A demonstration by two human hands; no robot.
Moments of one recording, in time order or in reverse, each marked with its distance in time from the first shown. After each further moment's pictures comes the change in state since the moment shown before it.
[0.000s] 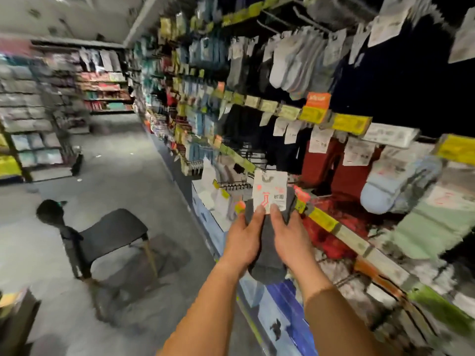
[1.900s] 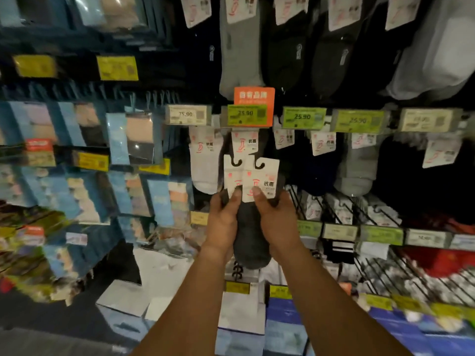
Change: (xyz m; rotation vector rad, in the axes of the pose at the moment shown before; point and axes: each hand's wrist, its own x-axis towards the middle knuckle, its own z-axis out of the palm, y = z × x) left_hand 0.903 -0.088 -0.233 -0.481 -0.815 -0.152; right_hand 0.676 -0.168 0.523 0.328 0.901 0.137
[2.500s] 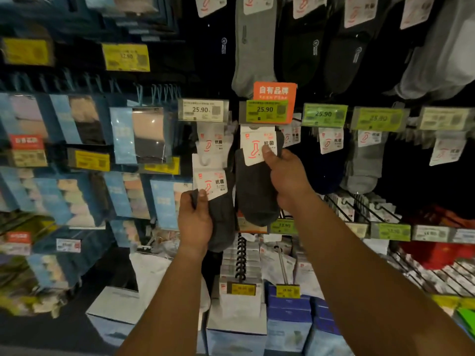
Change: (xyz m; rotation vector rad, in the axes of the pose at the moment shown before) left_hand 0.043 0.015 -0.085 0.510 0.287 0.271; right_hand 0.058 -0.056 0.041 0.135 -0.061 0.091
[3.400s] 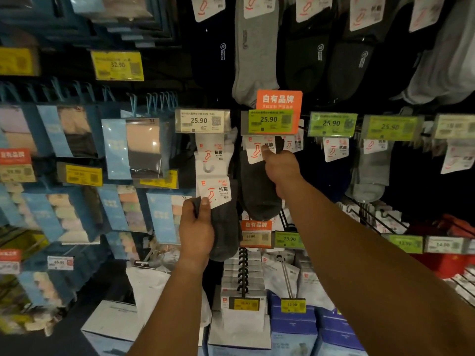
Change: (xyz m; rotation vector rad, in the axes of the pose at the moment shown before) left_hand 0.014 0.009 0.009 -0.110 -0.086 -0.120; right_hand 0.080 0.004 0.014 -0.309 0.183 0.029
